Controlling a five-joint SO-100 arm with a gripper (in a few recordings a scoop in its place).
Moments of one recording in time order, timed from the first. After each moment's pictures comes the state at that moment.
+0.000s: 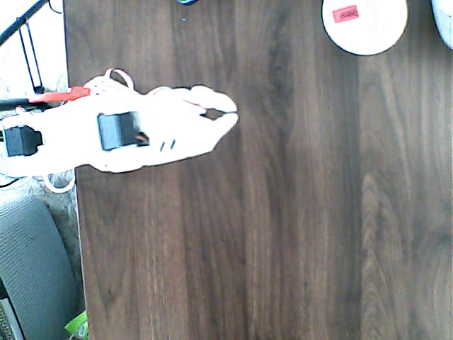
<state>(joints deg) -6.4 186.6 160.7 75.9 -86.0</state>
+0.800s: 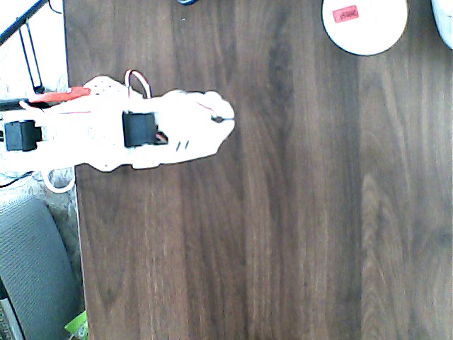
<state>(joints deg) -2.2 186.7 173.8 66.0 -86.2</state>
